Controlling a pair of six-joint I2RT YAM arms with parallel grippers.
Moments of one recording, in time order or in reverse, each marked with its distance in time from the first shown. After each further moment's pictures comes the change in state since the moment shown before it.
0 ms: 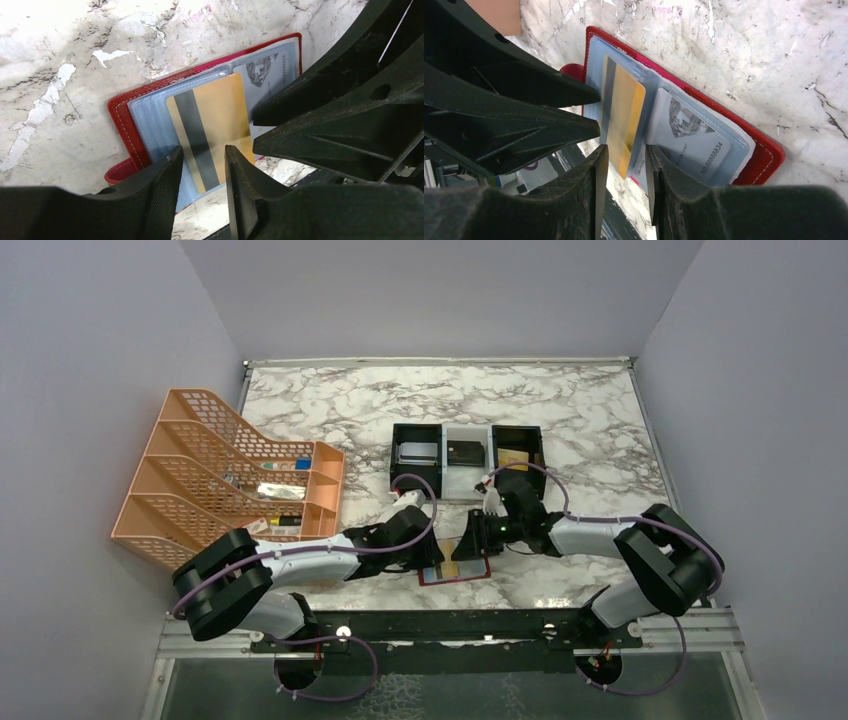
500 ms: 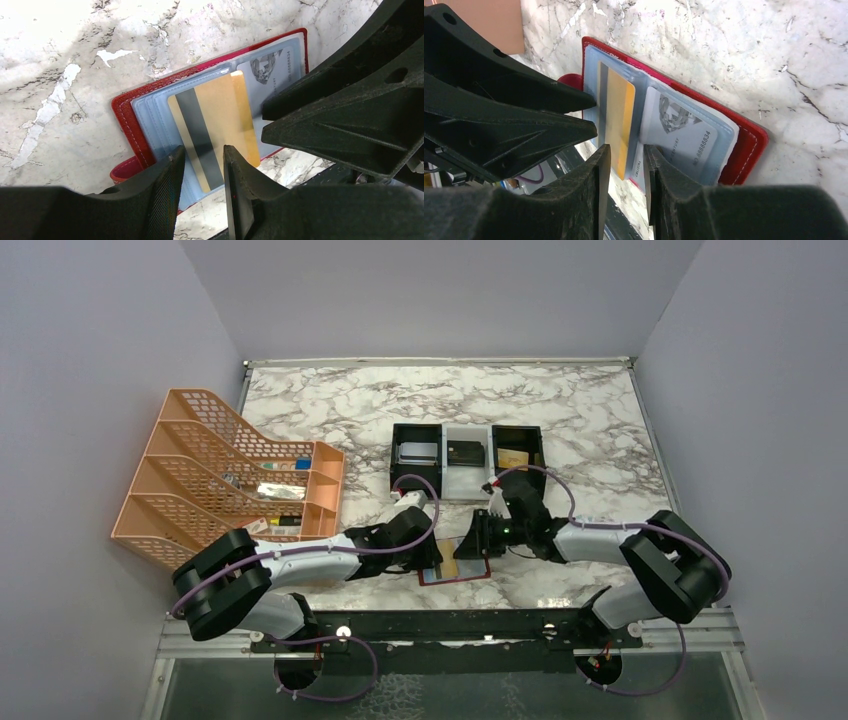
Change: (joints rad) left arm -0.014 0.003 0.015 -0.036 -0.029 0.039; right arm 0.000 -0.027 -0.045 0.059 0.058 0.075
